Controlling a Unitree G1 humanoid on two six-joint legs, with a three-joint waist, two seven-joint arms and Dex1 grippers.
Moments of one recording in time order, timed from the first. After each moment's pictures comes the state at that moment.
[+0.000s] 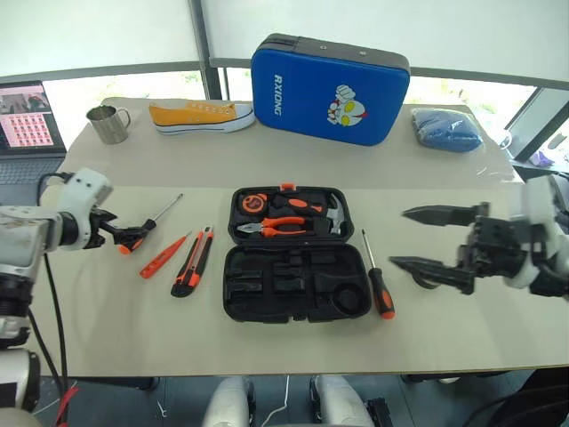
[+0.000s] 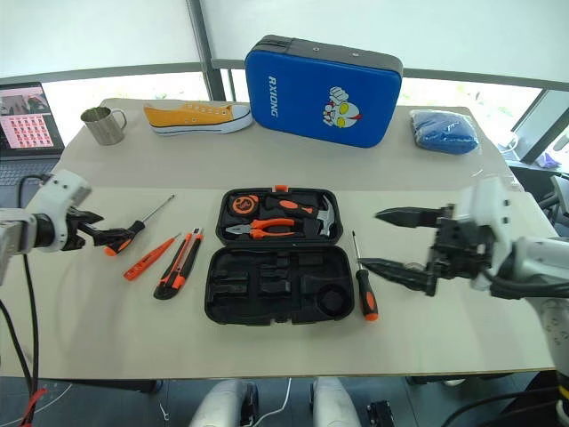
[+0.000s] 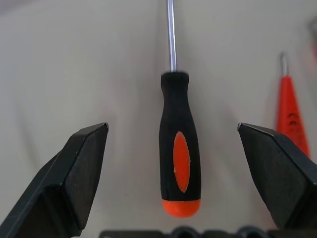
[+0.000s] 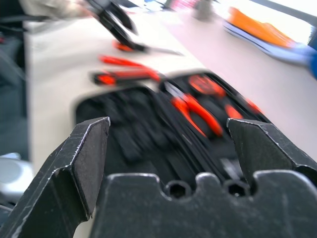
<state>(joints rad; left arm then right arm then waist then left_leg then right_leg) -0.67 0.98 -0.11 0.53 -0.19 0.72 -0.91 -0.18 -0.93 -0.33 -0.61 0.87 0.64 0.99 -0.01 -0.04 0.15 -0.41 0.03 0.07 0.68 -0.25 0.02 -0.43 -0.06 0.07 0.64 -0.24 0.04</state>
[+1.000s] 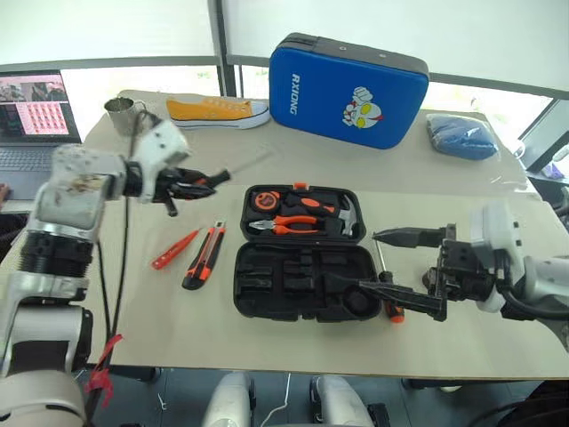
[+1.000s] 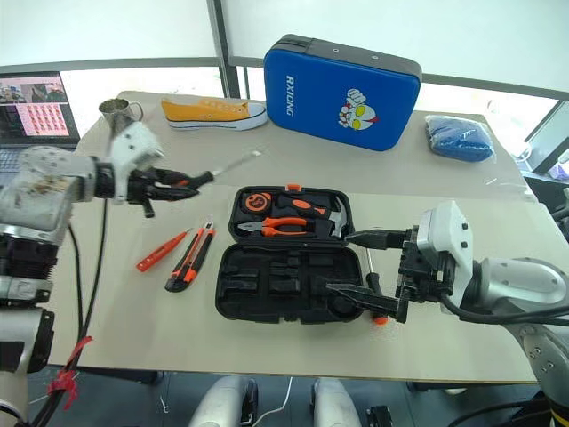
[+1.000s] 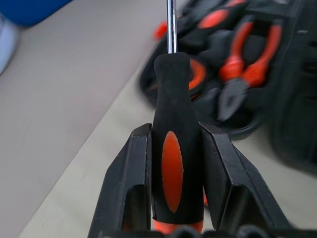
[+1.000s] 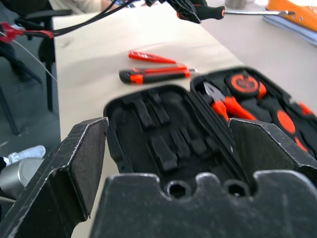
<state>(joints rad) -0.82 0.81 -0.22 0.20 -0.14 0.41 -1.25 -0.02 -0.94 -0.34 -0.68 0.87 0.68 0.88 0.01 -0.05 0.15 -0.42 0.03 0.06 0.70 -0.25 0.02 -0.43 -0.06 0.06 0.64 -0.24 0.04</state>
